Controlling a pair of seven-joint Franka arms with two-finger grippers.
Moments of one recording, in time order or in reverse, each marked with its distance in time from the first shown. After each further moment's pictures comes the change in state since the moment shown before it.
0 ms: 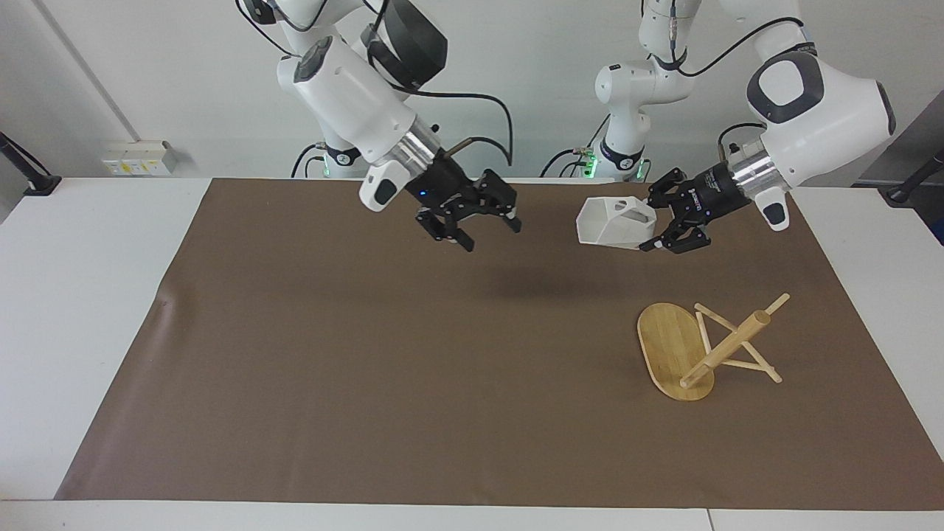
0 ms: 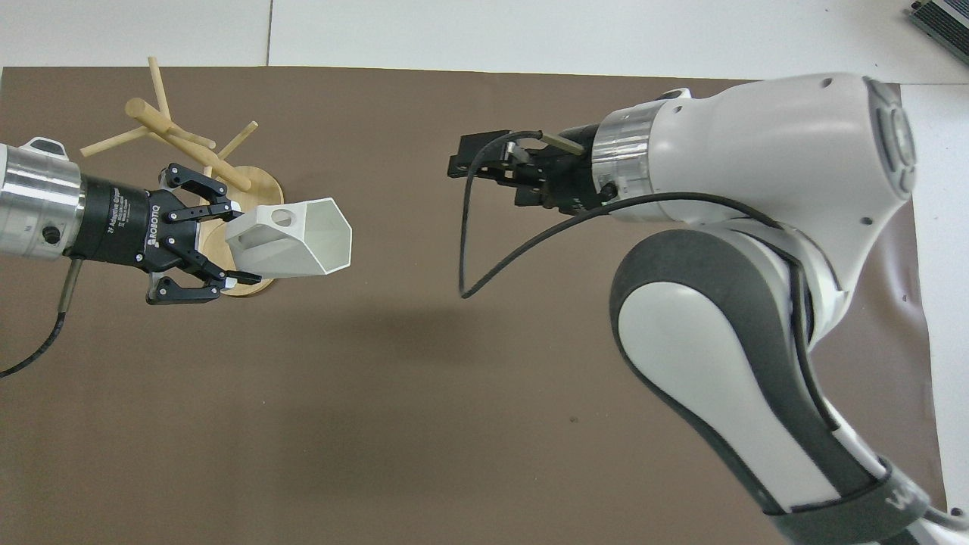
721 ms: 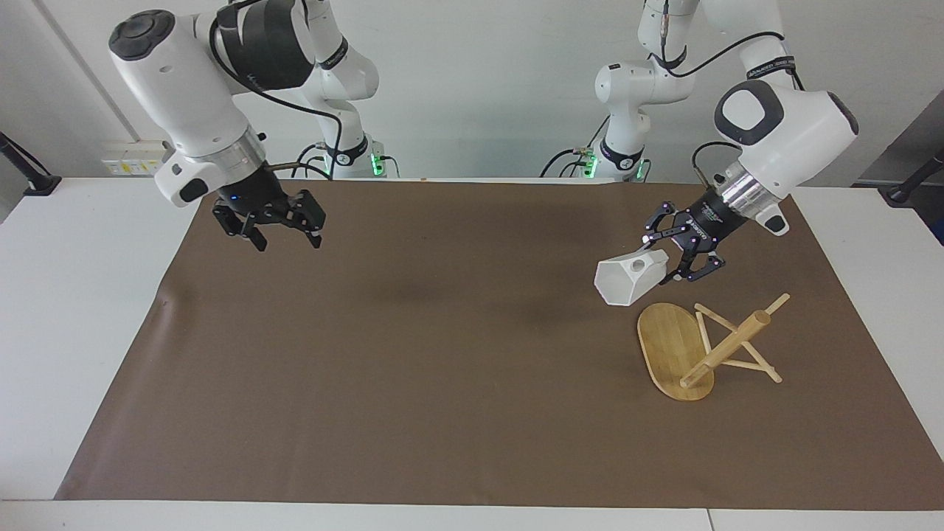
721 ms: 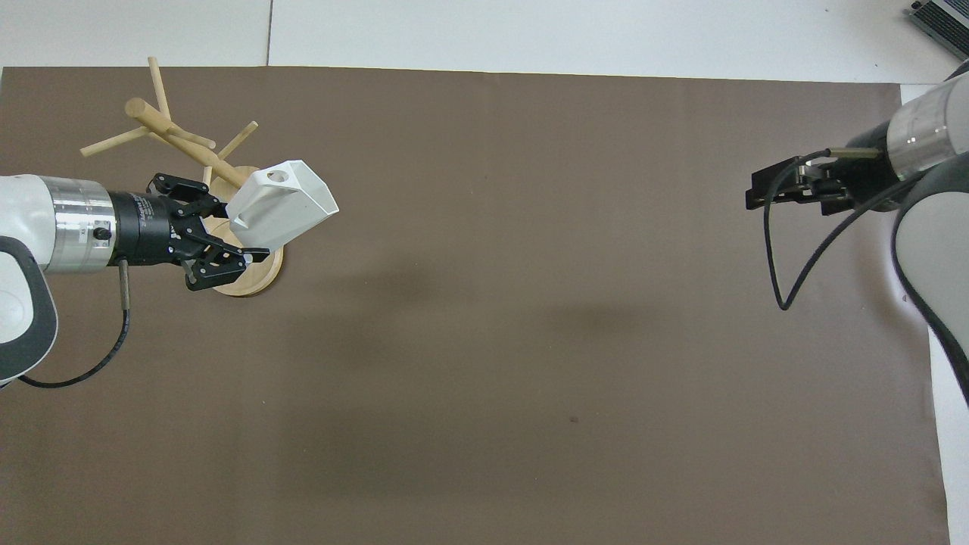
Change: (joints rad) left arm -0.038 -0.048 -0.004 -0.193 0.028 0.355 -0.324; right arm -0.006 -0.068 -0.367 0.038 -0.334 -0.413 -0.349
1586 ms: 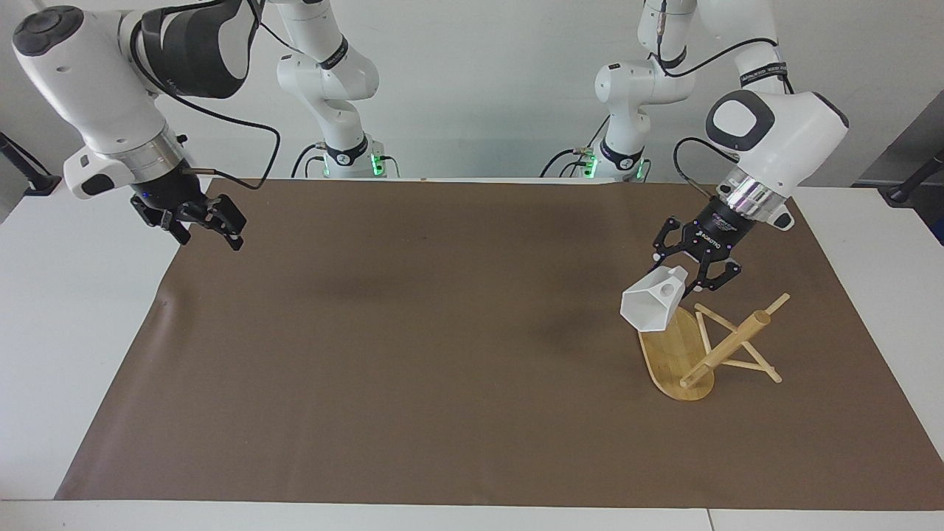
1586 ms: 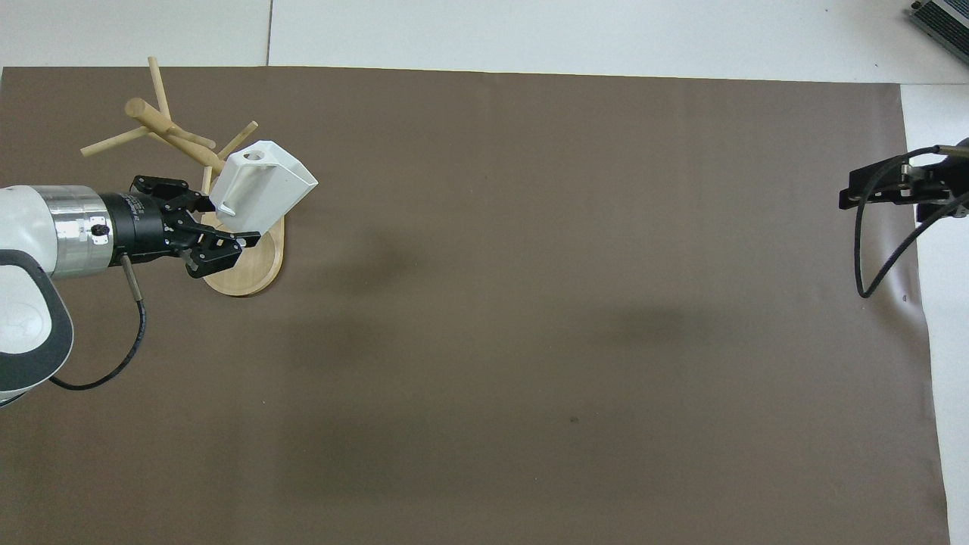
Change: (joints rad) left arm 0.002 -0.006 0.008 -0.063 0.000 0.176 -0.163; right arm 0.002 -0.003 -0.142 0.000 -0.025 -0.001 -0.013
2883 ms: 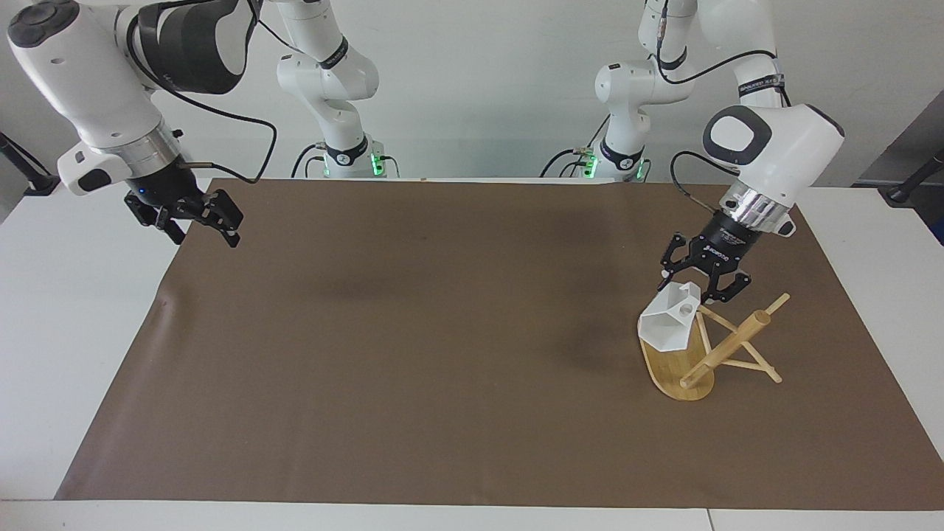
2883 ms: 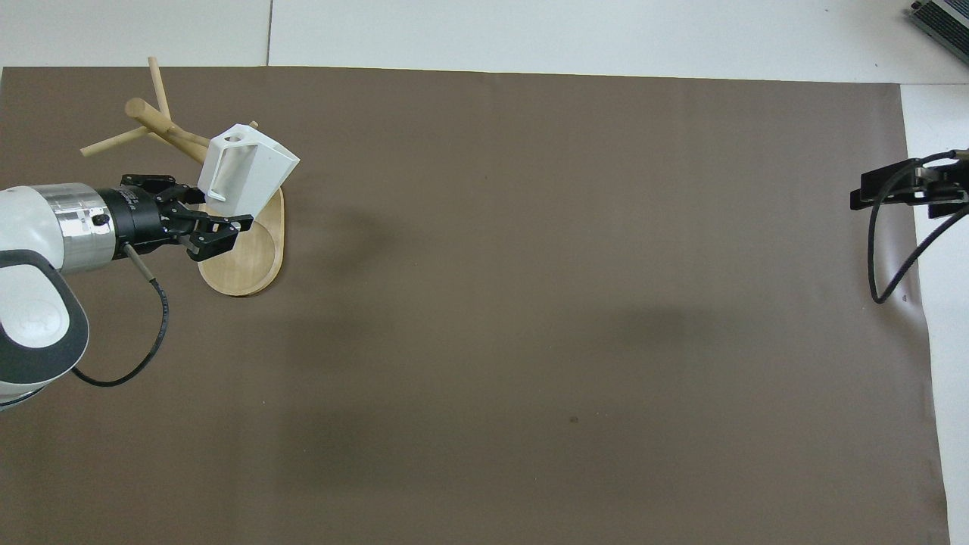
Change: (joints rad) left arm 0.002 0.038 0.005 -0.013 0.000 0.107 -0.082; right arm 0.001 -0.009 -0.004 0.000 0.000 0.007 -0.069
